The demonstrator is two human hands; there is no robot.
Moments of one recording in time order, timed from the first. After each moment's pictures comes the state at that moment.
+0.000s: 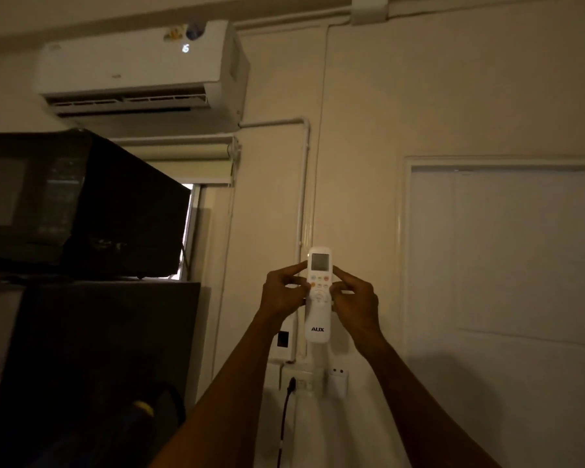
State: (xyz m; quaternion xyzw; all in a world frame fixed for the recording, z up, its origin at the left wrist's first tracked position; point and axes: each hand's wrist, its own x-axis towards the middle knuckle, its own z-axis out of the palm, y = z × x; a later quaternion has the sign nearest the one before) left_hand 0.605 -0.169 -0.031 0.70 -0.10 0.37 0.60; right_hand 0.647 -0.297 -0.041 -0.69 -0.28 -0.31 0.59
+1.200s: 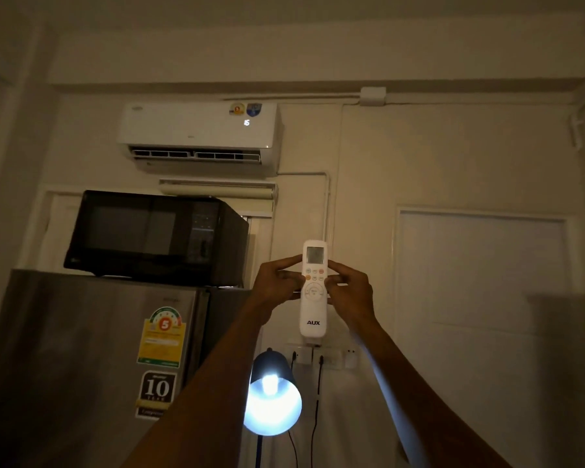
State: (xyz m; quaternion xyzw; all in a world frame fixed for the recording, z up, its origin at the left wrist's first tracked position) left_hand 0.218 -0.096 0.003 0.72 -0.15 0.32 0.60; right_hand 0.256 -0.233 -0.005 -0.68 -0.26 -0.29 0.62
